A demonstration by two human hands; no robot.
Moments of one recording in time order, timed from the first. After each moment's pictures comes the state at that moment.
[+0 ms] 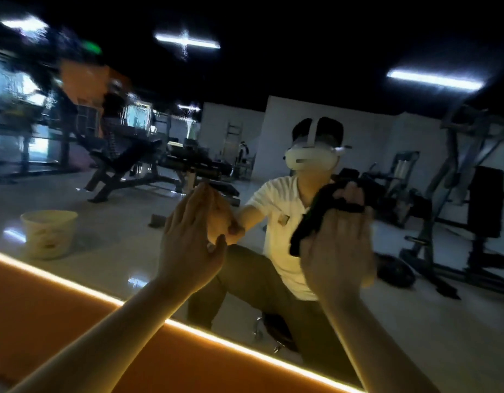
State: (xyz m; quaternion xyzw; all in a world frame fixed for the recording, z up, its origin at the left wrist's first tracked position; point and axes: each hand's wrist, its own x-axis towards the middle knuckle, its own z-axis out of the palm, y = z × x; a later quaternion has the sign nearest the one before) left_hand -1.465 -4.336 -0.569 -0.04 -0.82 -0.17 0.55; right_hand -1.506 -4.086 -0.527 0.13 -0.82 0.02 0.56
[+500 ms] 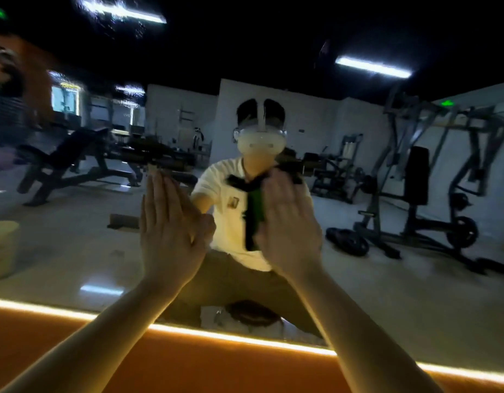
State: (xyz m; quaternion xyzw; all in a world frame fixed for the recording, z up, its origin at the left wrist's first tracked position) left_hand -1.493 -4.419 -0.574 -0.01 -0.78 -0.17 0.60; right_hand -1.505 -4.198 -0.525 0.21 -0.82 -0.07 0.53
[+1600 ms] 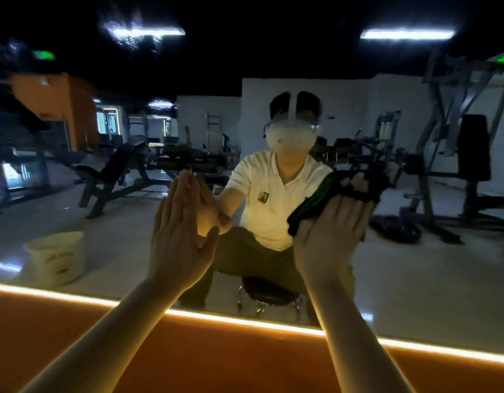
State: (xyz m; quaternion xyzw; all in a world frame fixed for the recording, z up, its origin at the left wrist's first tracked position) left_hand -1.470 -4.473 -0.588 -0.09 -0.83 -0.11 0.54; right_hand -1.507 -4.226 -0.576 0.00 -0.79 0.17 0.59
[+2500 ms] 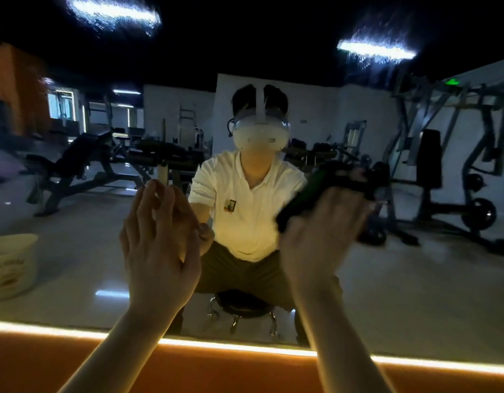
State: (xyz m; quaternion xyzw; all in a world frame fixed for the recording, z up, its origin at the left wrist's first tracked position) left_hand -1.487 -4.525 -0.596 -0.06 -0.75 -0.20 0.63; right_hand -1.515 -4.308 -0.555 -0.04 -0.77 0.15 0.62
